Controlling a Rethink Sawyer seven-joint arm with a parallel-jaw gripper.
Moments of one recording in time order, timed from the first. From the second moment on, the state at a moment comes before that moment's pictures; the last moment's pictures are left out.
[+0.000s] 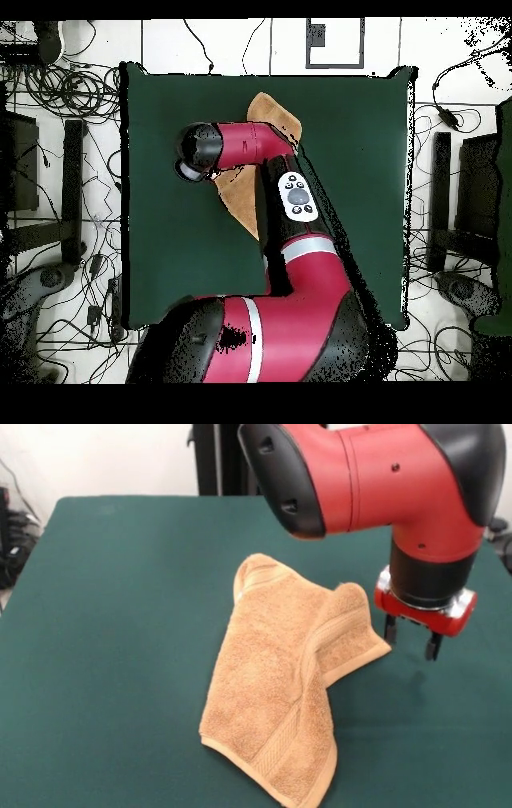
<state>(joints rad) -0.15 -0.27 0.31 1.14 -0.25 0.88 2.52</state>
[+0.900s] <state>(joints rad) -0.03 -0.21 0.25 1.02 -0.31 1.00 2.52</state>
